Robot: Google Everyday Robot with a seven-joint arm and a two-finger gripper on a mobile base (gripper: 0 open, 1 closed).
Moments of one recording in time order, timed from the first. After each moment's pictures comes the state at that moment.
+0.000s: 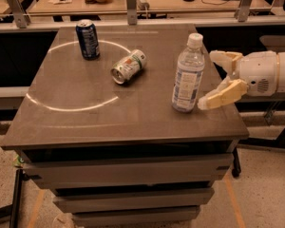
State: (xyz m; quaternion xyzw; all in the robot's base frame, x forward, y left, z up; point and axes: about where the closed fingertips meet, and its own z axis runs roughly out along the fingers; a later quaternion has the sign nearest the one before) arm 0.530 -0.158 0.915 -0.46 0.67 0.31 0.49
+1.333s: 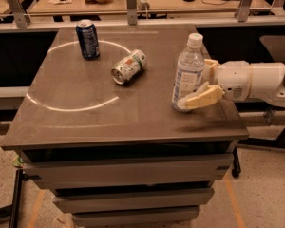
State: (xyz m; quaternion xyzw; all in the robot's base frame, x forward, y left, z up) arm 0.550 -0.120 0.887 -0.47 0.62 0.36 0.51
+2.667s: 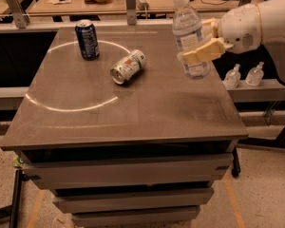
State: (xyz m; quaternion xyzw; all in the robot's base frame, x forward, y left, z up) arm 0.579 -0.119 0.971 -0.56 0.63 0.29 0.45
